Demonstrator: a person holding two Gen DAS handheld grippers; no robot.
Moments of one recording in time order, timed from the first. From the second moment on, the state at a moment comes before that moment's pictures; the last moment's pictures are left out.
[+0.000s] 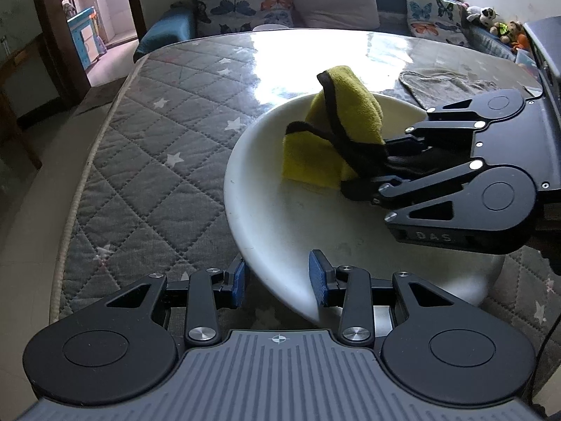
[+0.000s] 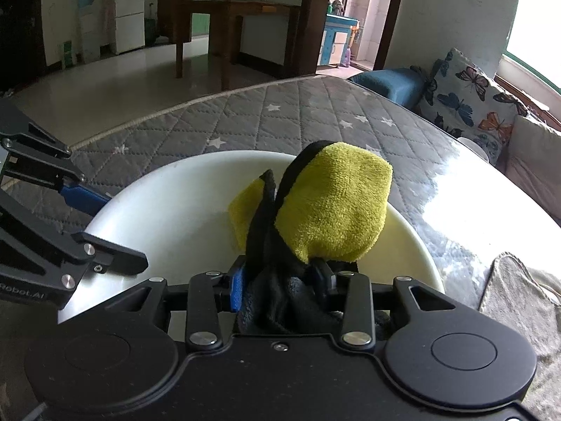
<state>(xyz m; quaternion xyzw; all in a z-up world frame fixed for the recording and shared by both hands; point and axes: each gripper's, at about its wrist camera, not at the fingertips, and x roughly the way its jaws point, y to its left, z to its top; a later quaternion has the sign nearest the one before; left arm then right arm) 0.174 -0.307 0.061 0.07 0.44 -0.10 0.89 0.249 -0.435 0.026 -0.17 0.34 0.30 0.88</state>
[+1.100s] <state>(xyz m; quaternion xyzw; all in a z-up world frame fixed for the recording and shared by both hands) 0.169 -0.300 0.068 0.06 0.43 -0.10 0.89 0.203 -0.420 0.032 -0.20 0.34 0.35 0.85</state>
